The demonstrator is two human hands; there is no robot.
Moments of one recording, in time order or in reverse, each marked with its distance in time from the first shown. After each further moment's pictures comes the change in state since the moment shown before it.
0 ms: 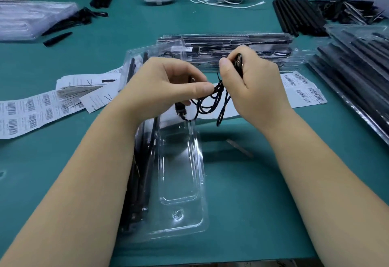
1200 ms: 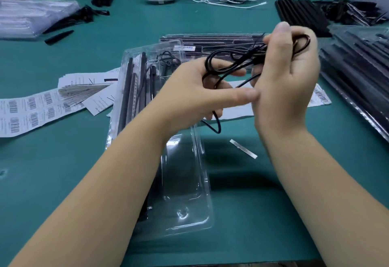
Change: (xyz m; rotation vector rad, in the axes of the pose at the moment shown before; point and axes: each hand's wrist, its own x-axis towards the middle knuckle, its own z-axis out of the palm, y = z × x) left_hand -0.004 0.015 0.033 -0.247 -0.037 -0.033; right_hand -0.002 -0.025 0.002 0.564 0.564 0.130
